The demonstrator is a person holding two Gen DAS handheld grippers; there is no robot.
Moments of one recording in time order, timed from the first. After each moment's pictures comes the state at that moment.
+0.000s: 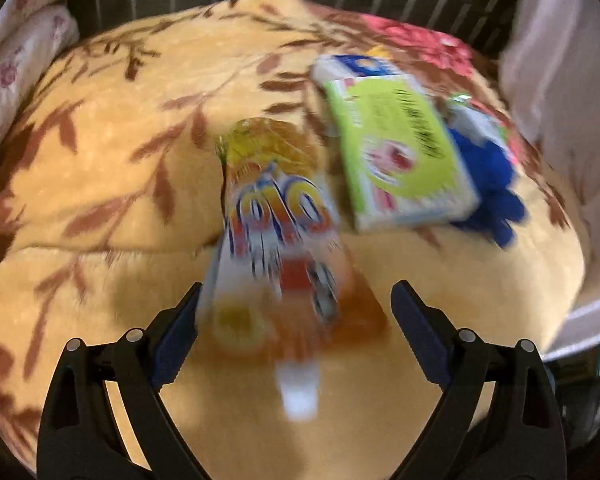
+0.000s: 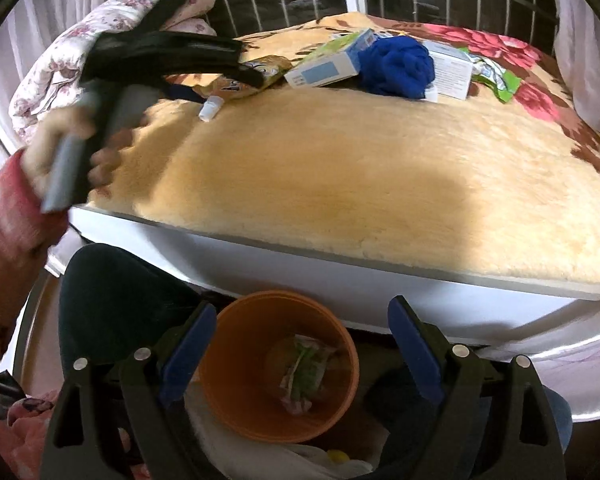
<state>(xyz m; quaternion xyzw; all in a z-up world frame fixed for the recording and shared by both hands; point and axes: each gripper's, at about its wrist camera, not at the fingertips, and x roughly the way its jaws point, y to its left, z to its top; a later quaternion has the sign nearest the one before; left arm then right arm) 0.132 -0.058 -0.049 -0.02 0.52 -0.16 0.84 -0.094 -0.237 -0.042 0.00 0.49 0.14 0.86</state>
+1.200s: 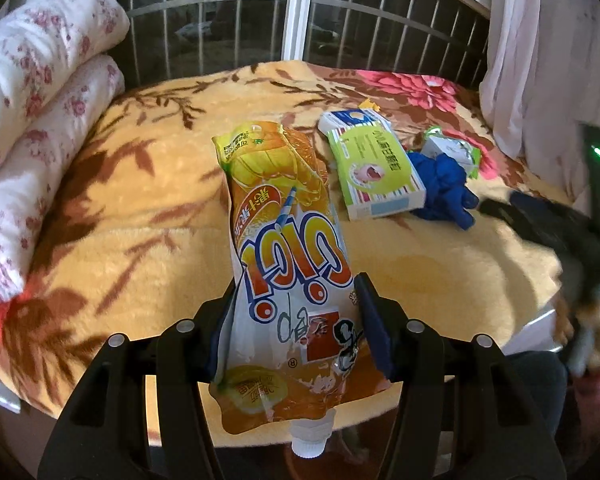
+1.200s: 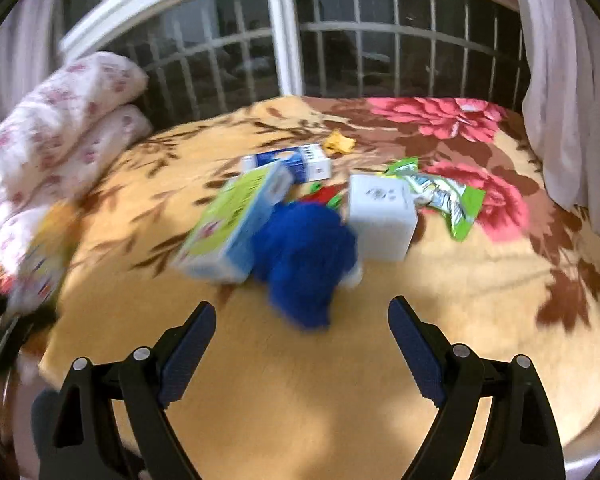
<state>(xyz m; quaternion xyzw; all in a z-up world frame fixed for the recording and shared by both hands) 0.030 -0.030 0.005 -0.01 0.42 -0.14 0.90 0.089 -0.290 0.015 0.02 0.41 0.04 0.91</state>
